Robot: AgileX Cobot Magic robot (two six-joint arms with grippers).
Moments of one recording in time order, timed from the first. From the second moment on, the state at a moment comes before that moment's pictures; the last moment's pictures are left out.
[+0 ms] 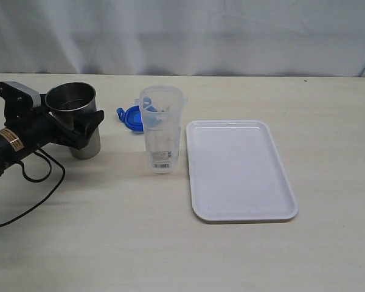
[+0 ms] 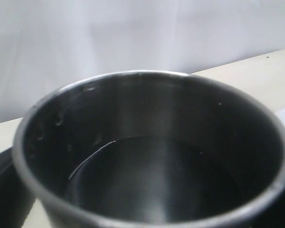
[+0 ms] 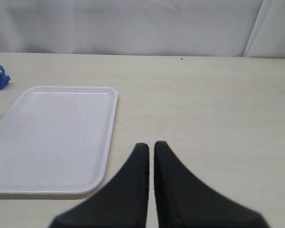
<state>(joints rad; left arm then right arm) -0.01 2.16 -0.75 0.58 -1.21 -0.13 0.01 0.00 0.00 -0.05 0.35 0.01</state>
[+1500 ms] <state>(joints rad) -0.01 2.13 -0.76 0.71 -1.17 -0.24 0.01 0.00 0.00 -0.05 0.35 0.01</state>
